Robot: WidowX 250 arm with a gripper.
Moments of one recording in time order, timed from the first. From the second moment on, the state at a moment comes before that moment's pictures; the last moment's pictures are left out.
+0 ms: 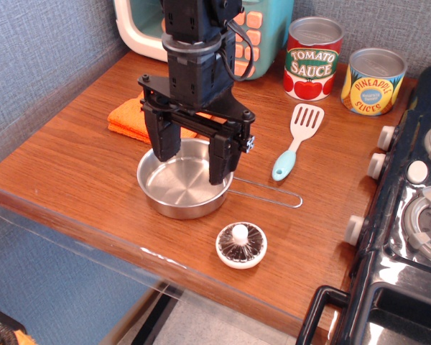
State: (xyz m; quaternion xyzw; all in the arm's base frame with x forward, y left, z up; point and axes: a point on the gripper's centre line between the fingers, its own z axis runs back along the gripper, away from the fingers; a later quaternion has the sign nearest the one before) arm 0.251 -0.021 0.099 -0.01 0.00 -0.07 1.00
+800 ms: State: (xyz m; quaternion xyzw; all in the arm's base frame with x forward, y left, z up) arm 0.254 0.021 0.083 0.05 -0.01 -0.06 1.00
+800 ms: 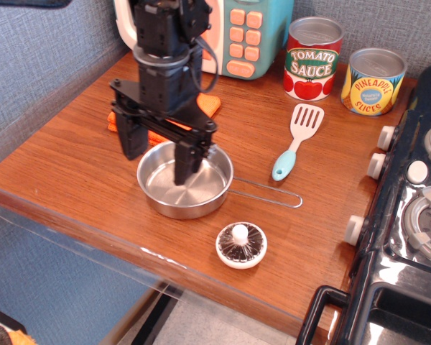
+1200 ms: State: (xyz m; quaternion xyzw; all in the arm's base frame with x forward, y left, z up) arm 0.259 0.058 0.051 0.04 -0.01 0.02 1.00
